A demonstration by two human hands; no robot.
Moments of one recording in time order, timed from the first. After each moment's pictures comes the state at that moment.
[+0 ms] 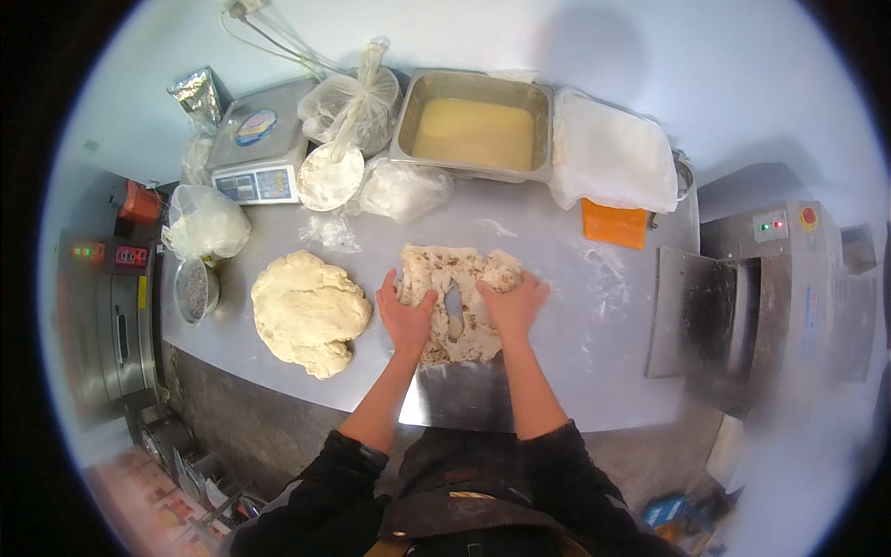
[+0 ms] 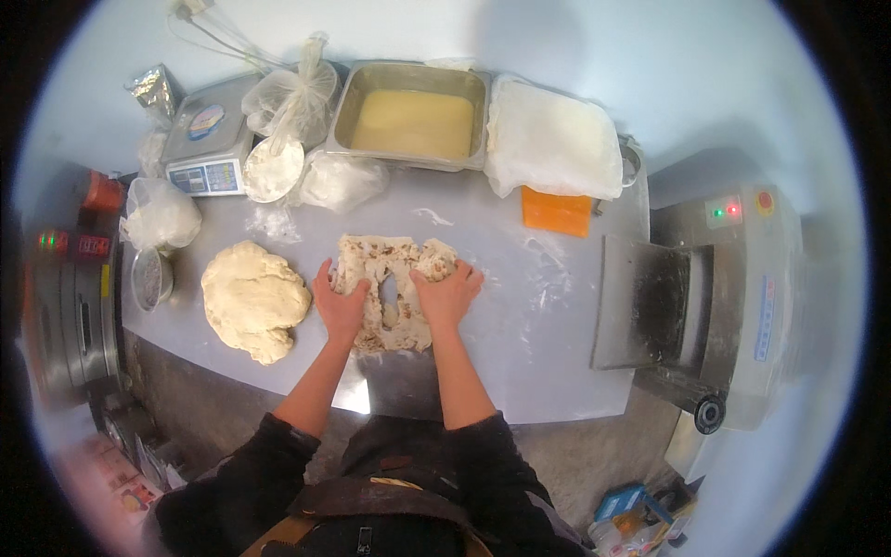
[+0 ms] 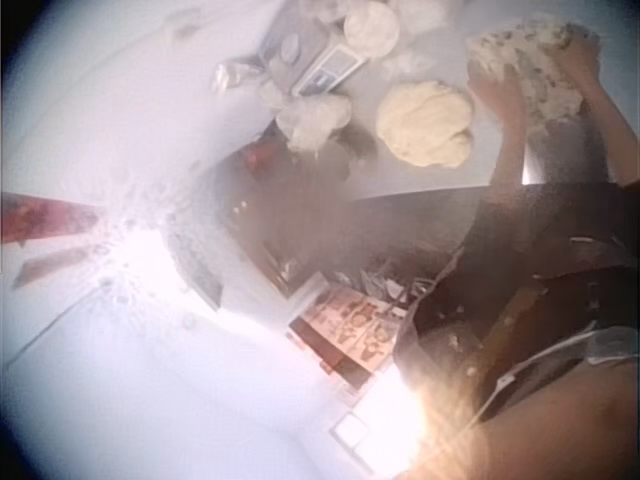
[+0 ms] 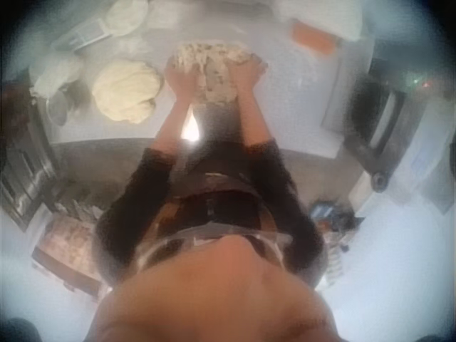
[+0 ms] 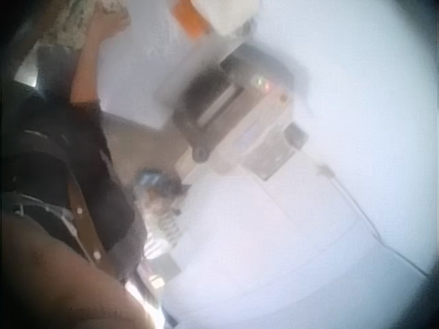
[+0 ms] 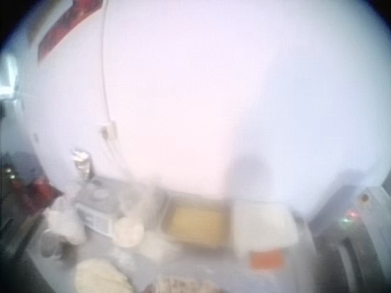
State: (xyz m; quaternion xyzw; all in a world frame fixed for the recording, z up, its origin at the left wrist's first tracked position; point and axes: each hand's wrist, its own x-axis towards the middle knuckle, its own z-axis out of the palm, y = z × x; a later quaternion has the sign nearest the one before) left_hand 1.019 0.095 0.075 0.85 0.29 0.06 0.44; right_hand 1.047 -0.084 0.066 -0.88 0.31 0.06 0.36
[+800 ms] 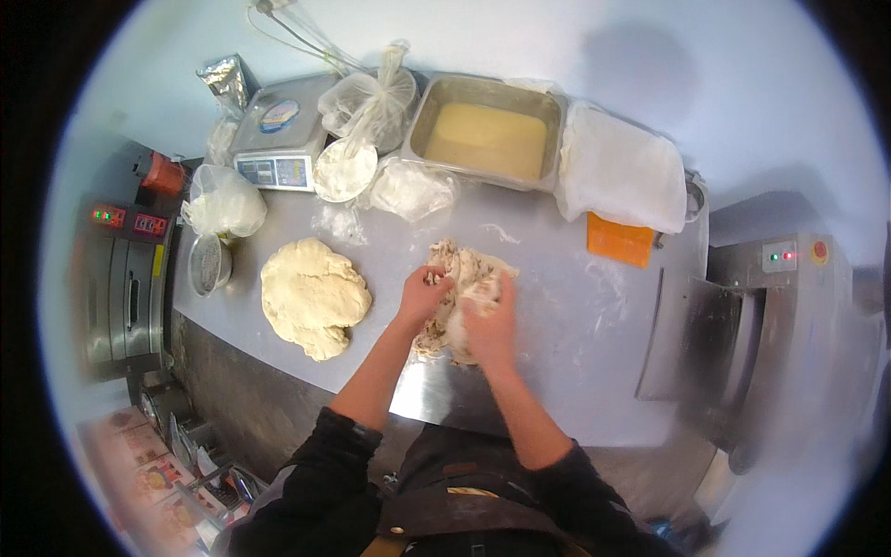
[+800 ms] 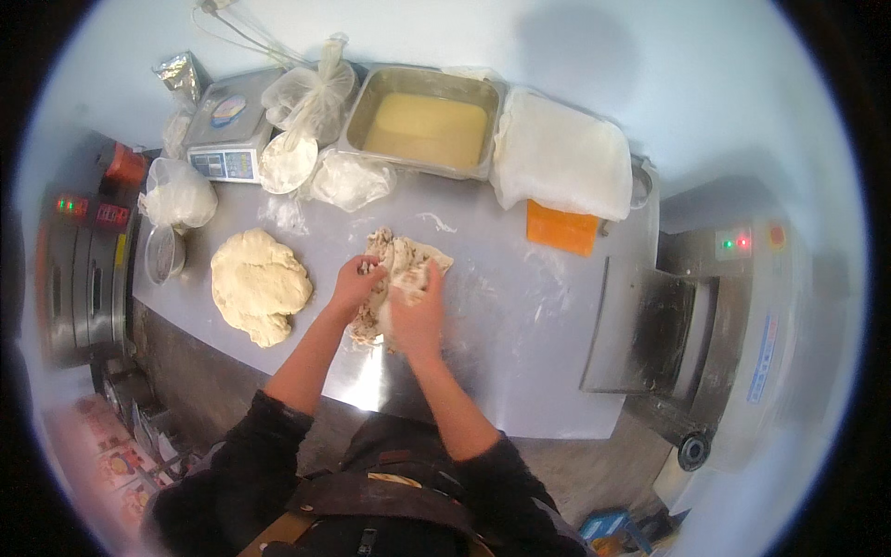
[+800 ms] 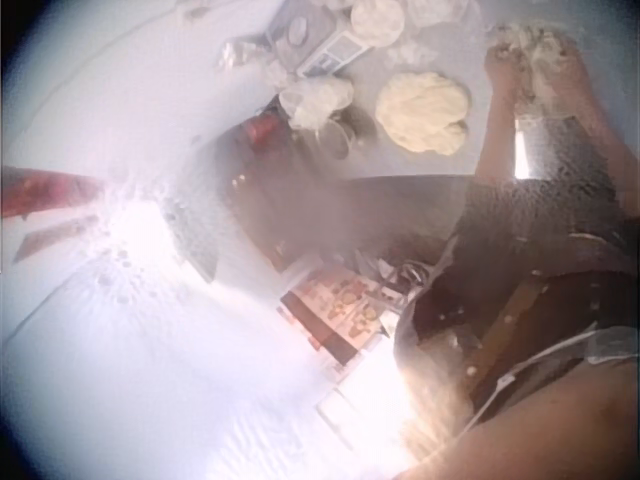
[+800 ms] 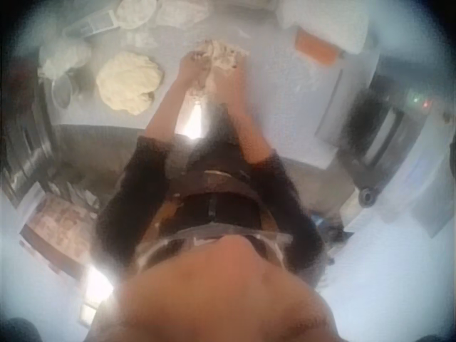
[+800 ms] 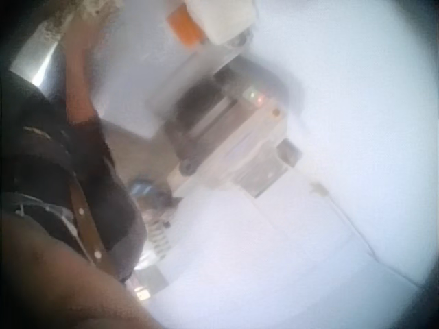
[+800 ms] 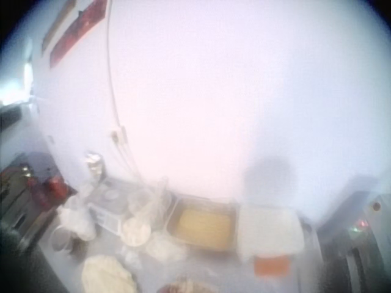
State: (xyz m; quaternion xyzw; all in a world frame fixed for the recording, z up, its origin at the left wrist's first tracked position) left_hand 1.056 0.087 0.055 0.72 0.28 -0.16 0.61; right_hand 1.016 -0.073 0.134 -0.78 0.13 0.02 0.61
